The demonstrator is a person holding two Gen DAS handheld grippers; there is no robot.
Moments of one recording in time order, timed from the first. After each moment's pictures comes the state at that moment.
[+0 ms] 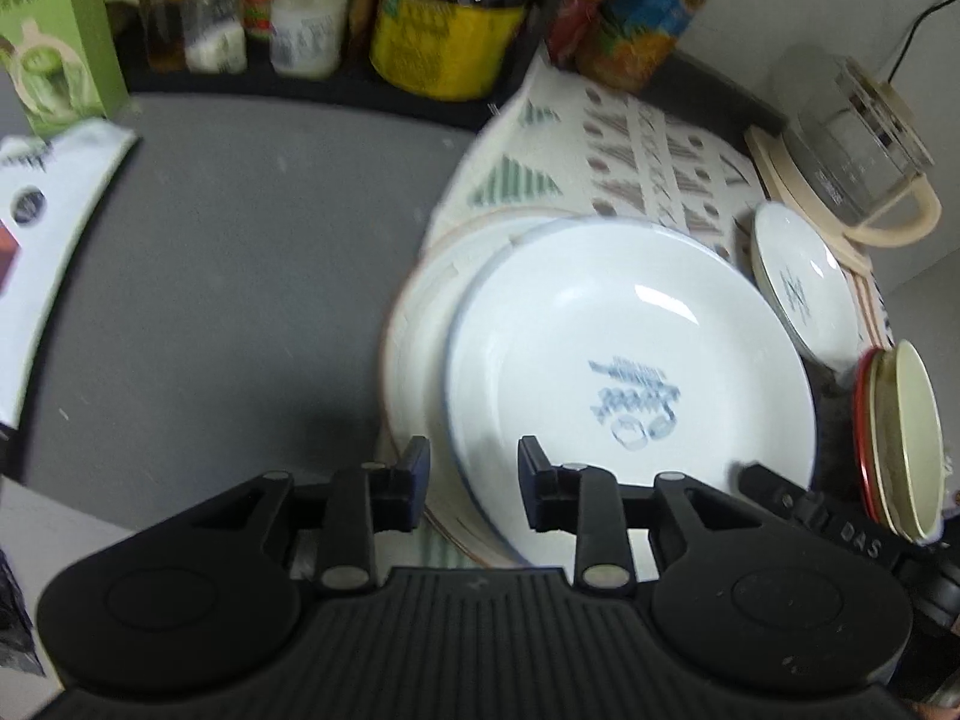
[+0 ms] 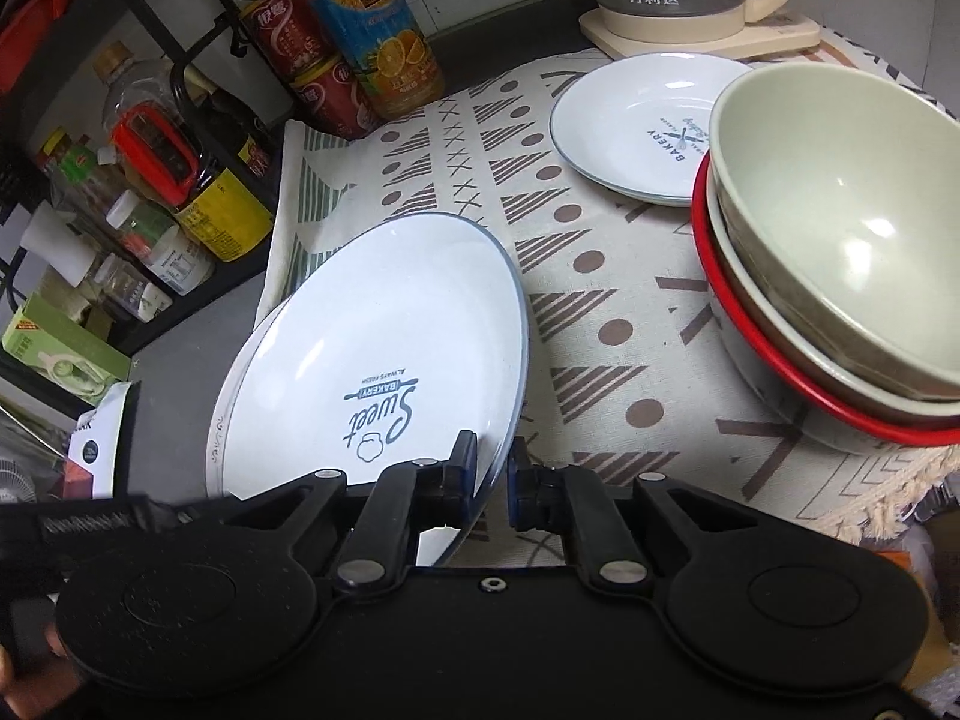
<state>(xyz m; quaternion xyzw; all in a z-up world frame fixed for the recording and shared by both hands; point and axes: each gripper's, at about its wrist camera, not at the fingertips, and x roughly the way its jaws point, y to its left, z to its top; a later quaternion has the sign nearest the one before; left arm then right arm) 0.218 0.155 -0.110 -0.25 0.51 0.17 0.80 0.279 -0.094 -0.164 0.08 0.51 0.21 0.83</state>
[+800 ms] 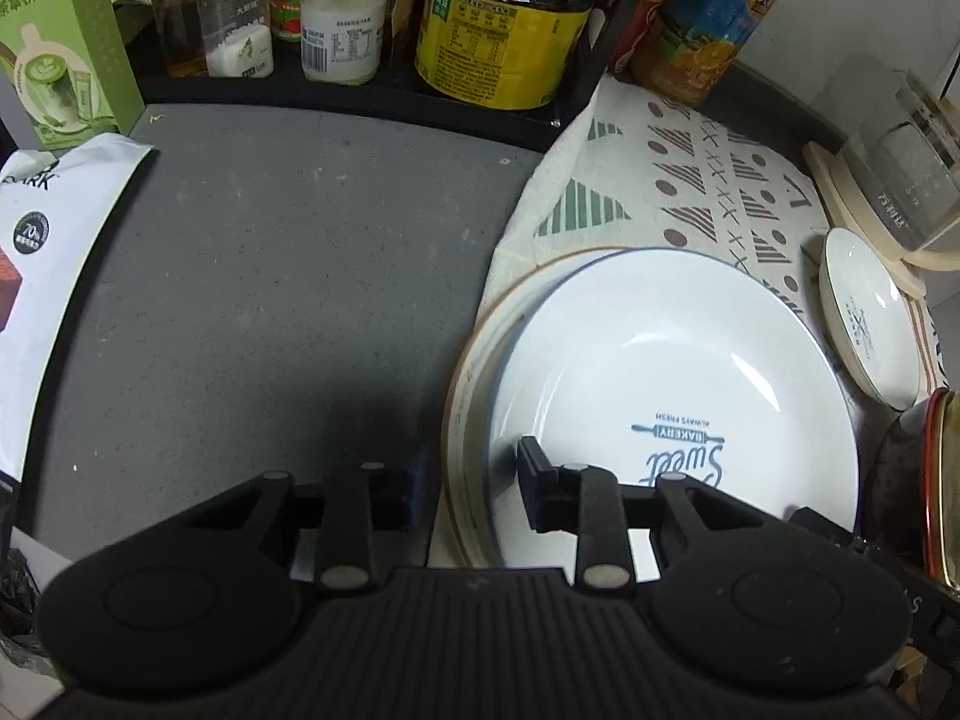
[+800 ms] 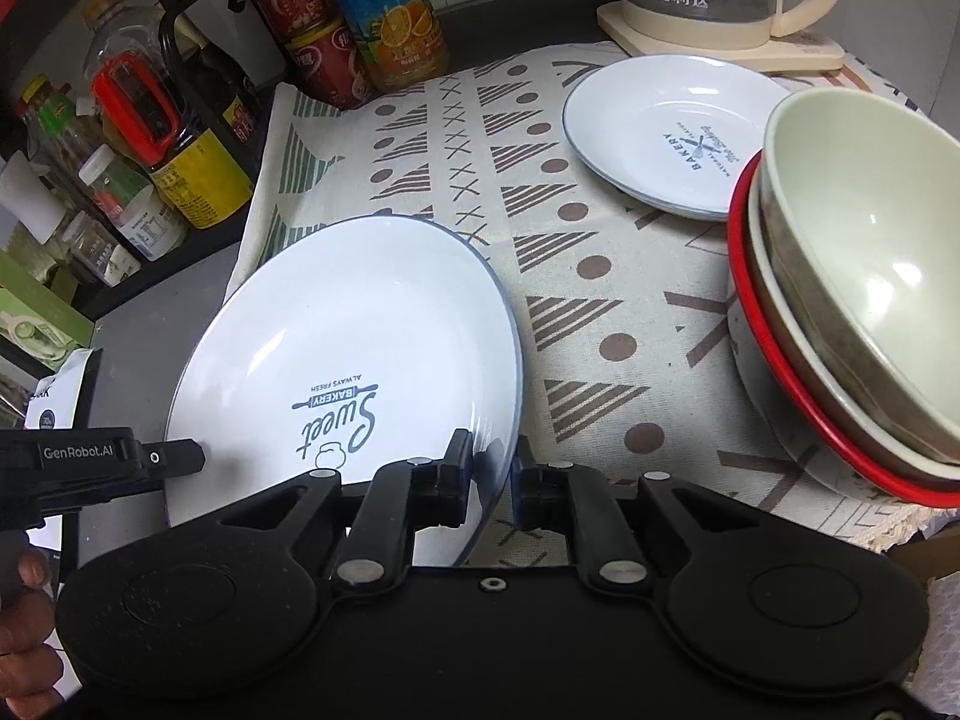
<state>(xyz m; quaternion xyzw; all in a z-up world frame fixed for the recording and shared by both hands) 0.239 0.177 -0.136 -0.23 0.52 0.19 0.80 0.292 -0.072 -0.177 0.03 0.52 0.20 0.83</state>
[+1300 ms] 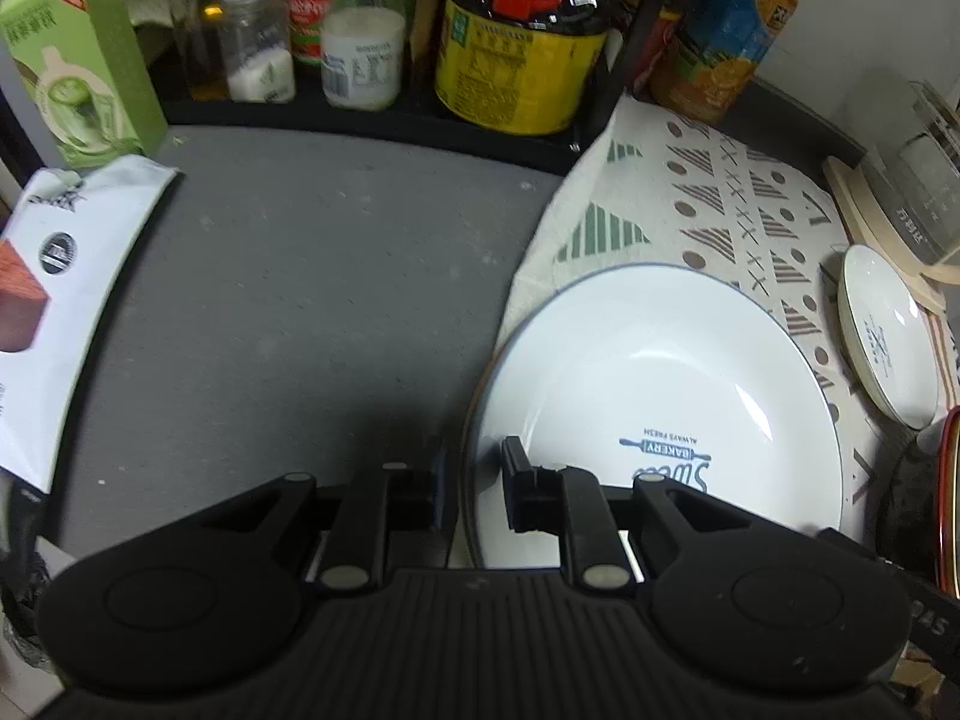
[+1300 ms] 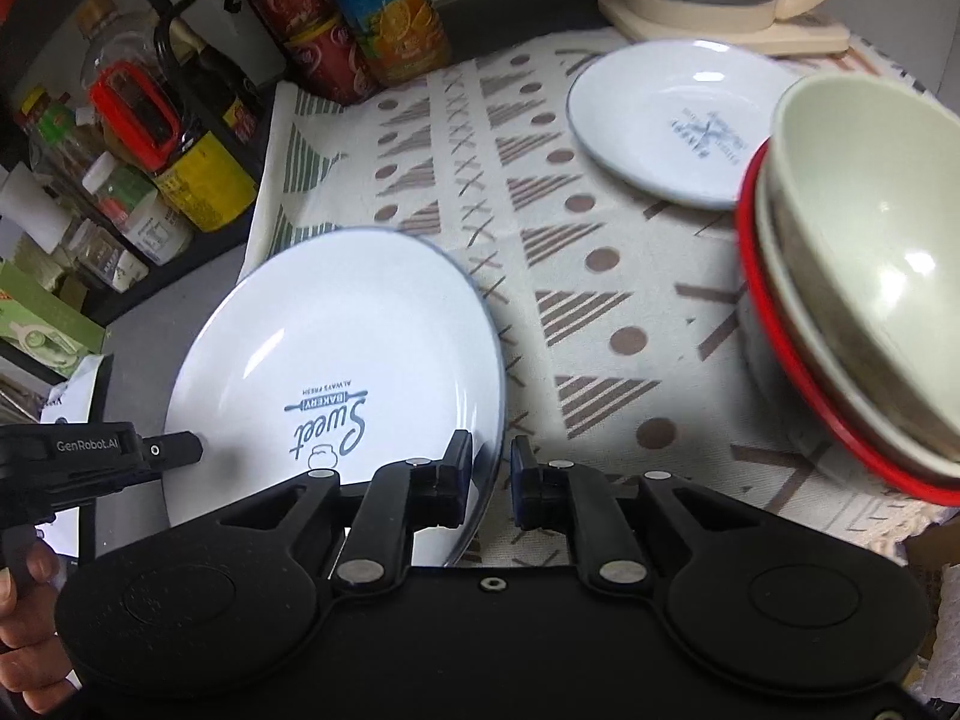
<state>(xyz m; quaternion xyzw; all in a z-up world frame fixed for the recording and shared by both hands) 0.240 0.176 -0.128 -0.22 0.51 0.23 0.80 0.294 -0.080 -0.167 0.04 0.52 0.21 0.83</state>
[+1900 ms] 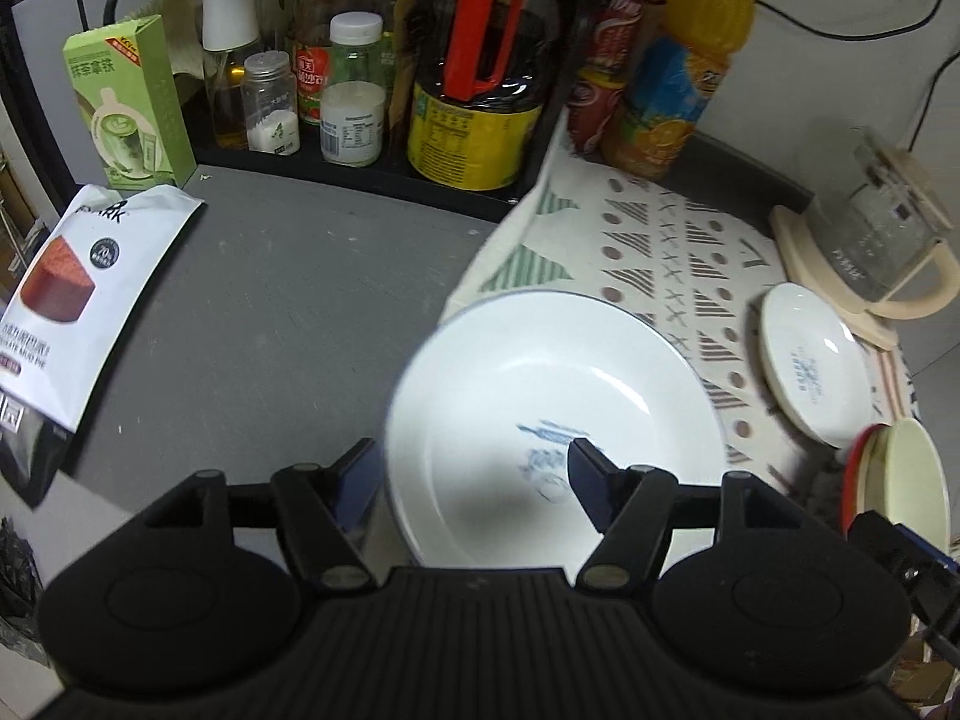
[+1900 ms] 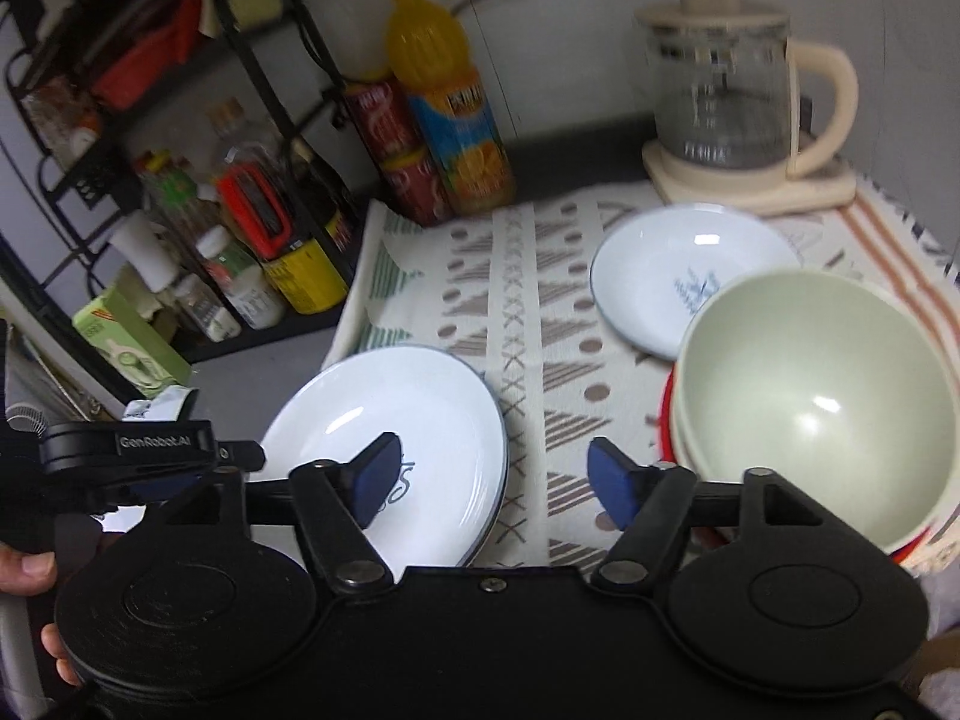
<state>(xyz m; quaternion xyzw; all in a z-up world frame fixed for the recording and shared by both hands) 0.219 0.117 -0.069 -0.24 0.46 0.25 0.82 0.276 -0.134 -0.091 0.03 0.41 0.29 0.86</state>
